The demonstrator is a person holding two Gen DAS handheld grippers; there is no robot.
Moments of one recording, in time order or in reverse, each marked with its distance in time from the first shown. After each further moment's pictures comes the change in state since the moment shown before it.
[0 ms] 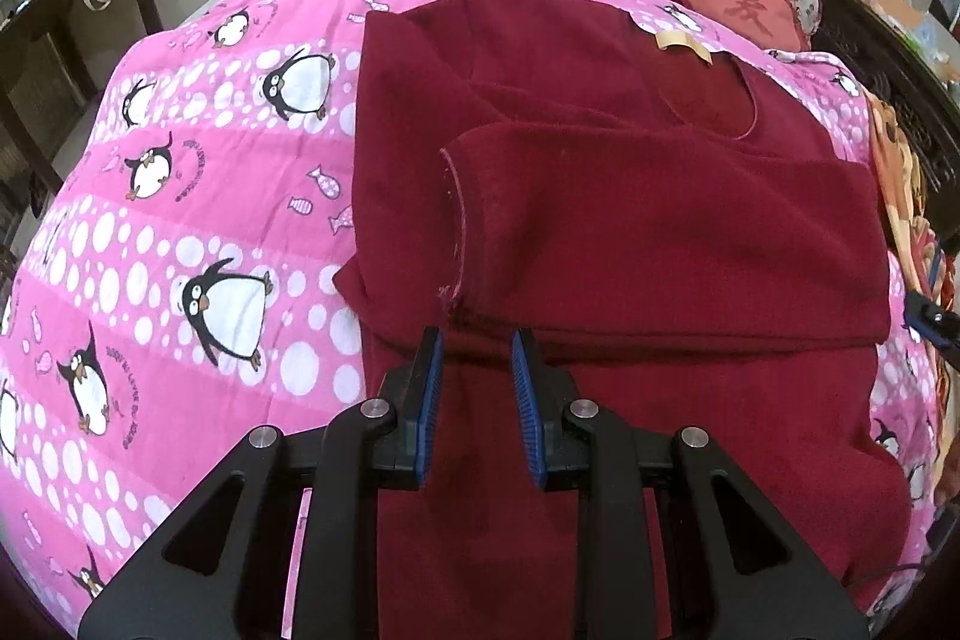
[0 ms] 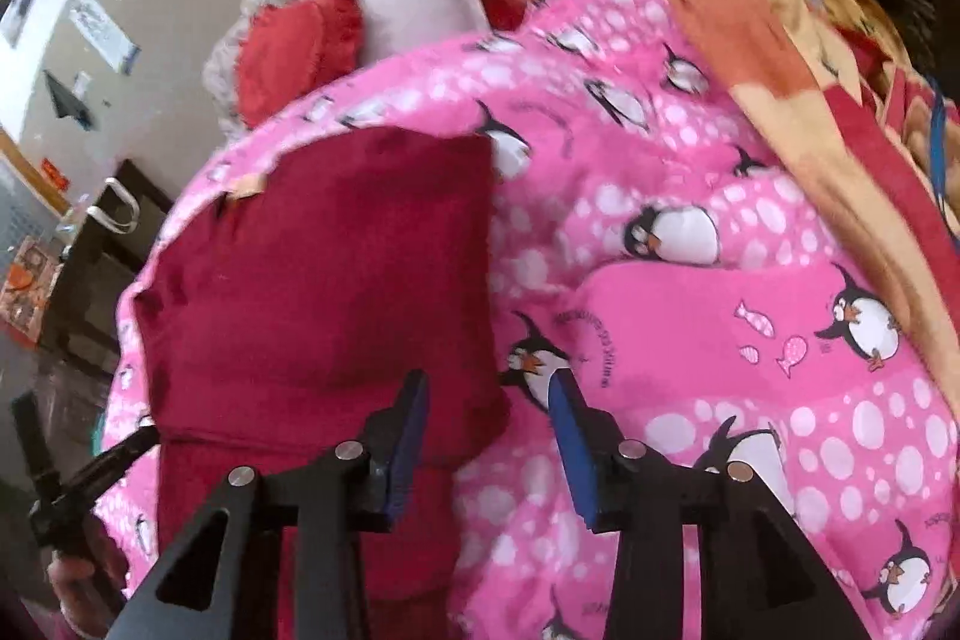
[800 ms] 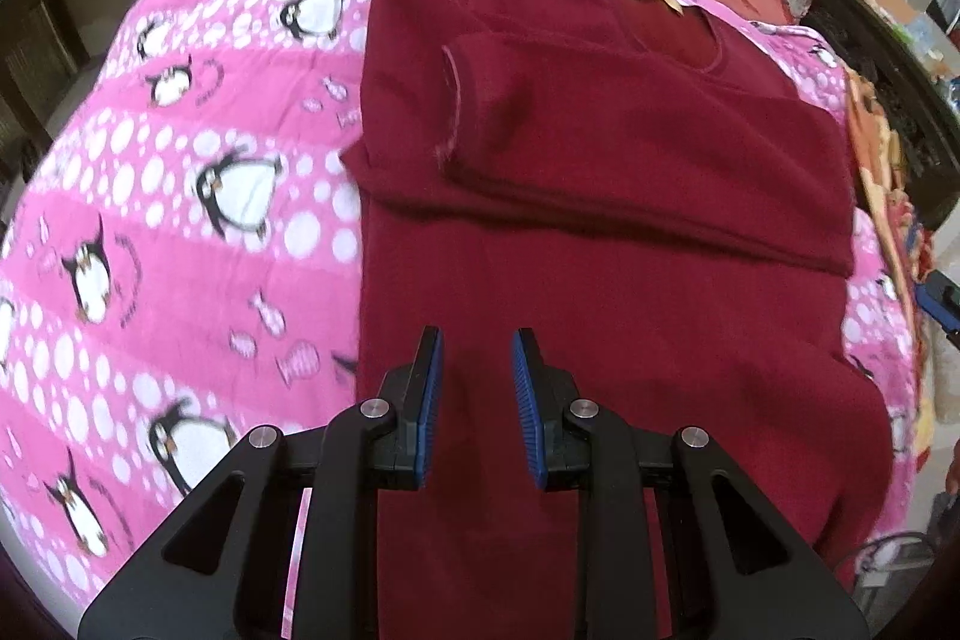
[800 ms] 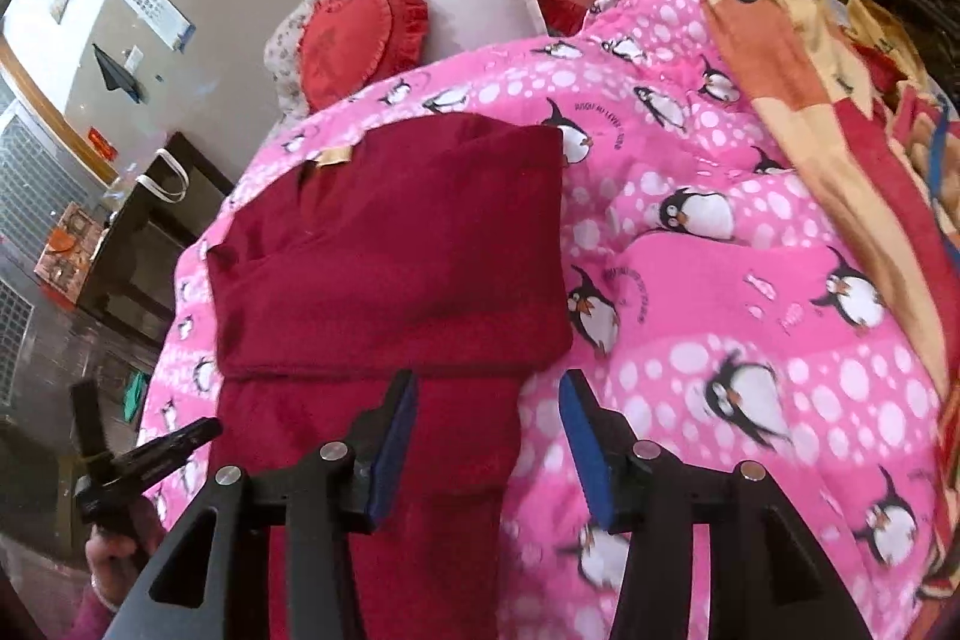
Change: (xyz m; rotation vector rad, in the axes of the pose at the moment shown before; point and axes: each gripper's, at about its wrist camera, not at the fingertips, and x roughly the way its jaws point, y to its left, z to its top) left arm -0.029 0.003 -0.050 -0.029 0.083 -0.059; right arm -0.060 0.010 -0.029 -0.042 0.034 0.089
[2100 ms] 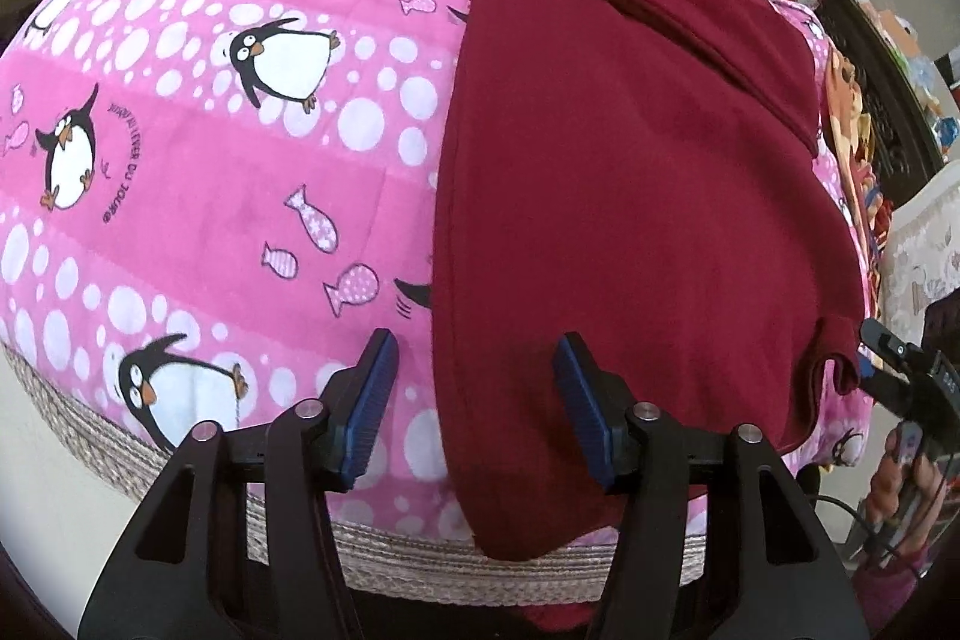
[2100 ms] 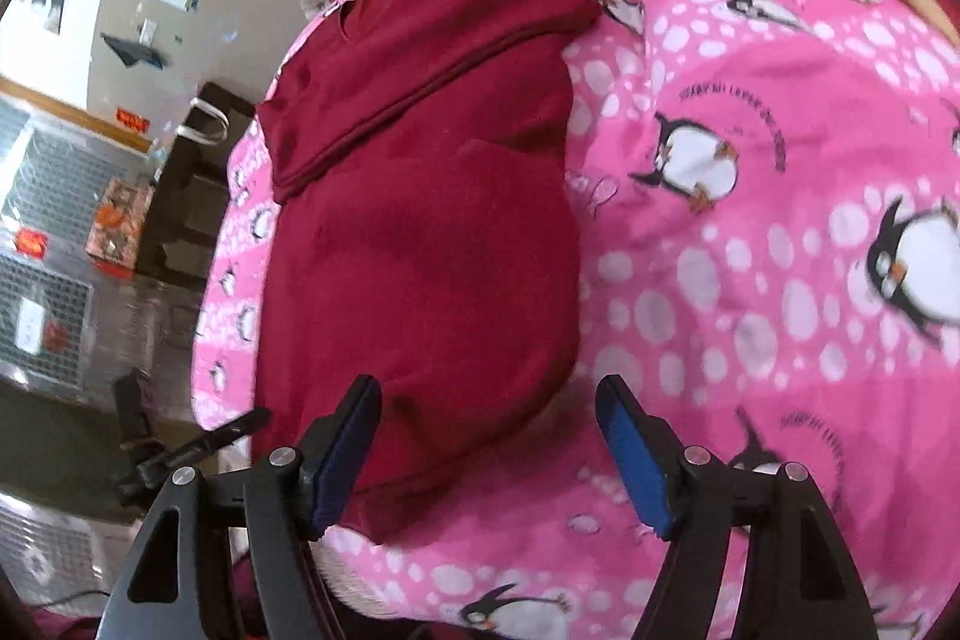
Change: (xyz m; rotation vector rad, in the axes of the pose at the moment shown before) left arm -0.044 0.047 -0.141 -0.163 0.153 -0.108; right arm 0.003 0.005 -0.140 0.164 0.250 0.203
